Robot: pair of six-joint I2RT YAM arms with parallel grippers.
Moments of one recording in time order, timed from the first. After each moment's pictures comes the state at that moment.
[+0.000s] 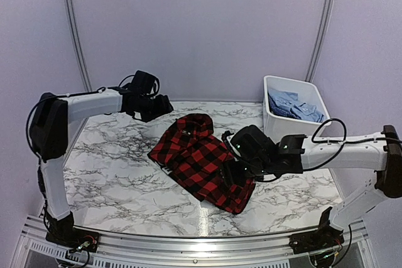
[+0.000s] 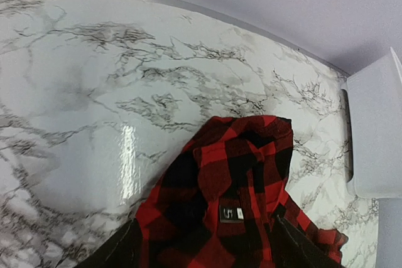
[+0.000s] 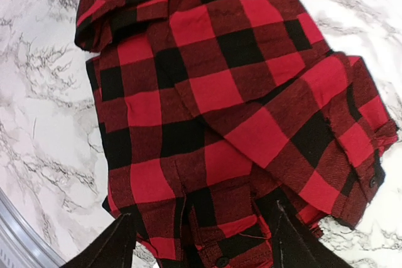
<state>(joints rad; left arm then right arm) -0.51 2.07 1.64 -0.32 0.04 -0.66 1.04 1.44 0.93 -0.42 0.22 0.51</state>
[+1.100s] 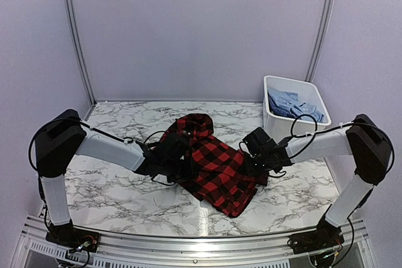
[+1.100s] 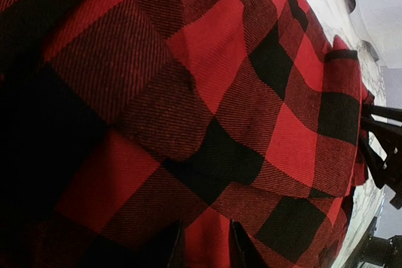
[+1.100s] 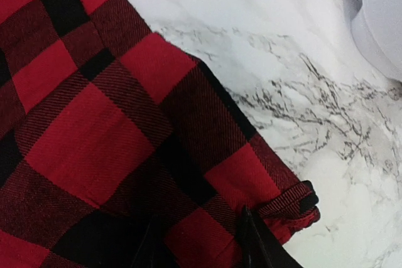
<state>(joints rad) -0.95 1.95 1.09 -0.01 0.01 -0.98 0.70 1.67 0.85 -0.26 0.31 0.36</state>
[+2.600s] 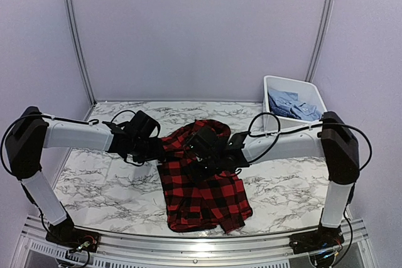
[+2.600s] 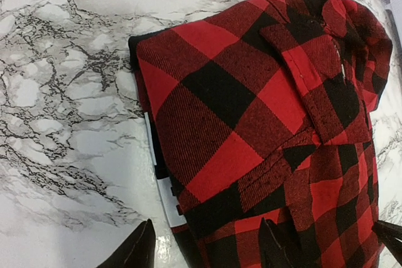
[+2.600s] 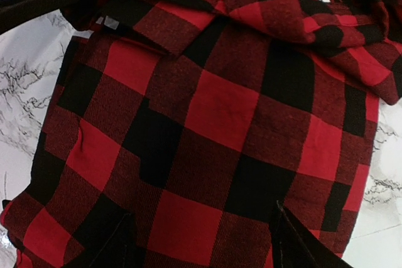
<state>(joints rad) -0.72 1.70 1.01 -0.26 -0.15 -0.78 1.05 1.90 1.31 -0.41 0.25 0.41</state>
